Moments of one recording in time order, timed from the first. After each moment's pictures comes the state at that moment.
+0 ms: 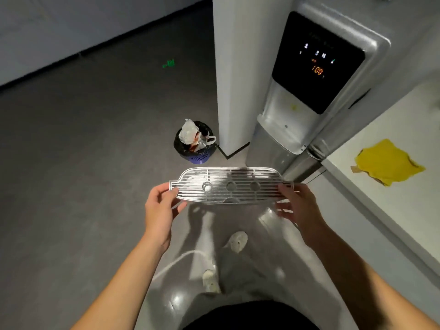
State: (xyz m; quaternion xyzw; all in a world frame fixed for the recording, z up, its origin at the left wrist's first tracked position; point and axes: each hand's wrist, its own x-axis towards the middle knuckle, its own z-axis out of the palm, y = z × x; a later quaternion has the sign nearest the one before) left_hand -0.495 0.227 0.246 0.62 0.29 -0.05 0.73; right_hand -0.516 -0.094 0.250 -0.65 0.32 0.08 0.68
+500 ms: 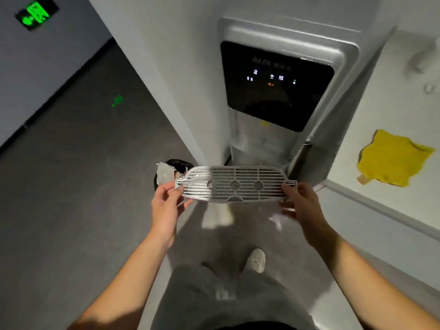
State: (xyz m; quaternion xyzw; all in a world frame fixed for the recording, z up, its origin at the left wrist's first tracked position) left_hand -0.229 0.152 0.230 0.69 0.15 -0.19 0.68; right_hand -0.377 -0.126 0.201 -0.57 0.44 -0.04 0.70
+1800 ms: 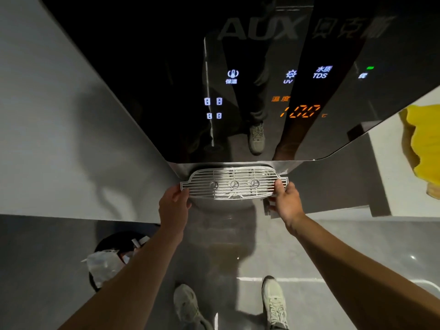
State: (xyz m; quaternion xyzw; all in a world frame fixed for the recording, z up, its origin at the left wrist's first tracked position) left_hand 0.015 -0.051 -0.040 0.77 -0.03 -0.35 0.54; right_hand -0.209 -0.214 -0.042 -0.48 0.66 -0.16 0.56
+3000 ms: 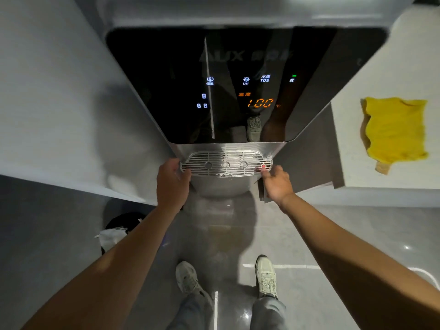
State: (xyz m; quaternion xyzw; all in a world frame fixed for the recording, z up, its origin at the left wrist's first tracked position) left_hand 0.000 -0.040 0.045 0.86 -0.26 -0.21 0.38; right_hand -0.225 -0.201 0.034 -0.61 0.64 -0.02 0.47
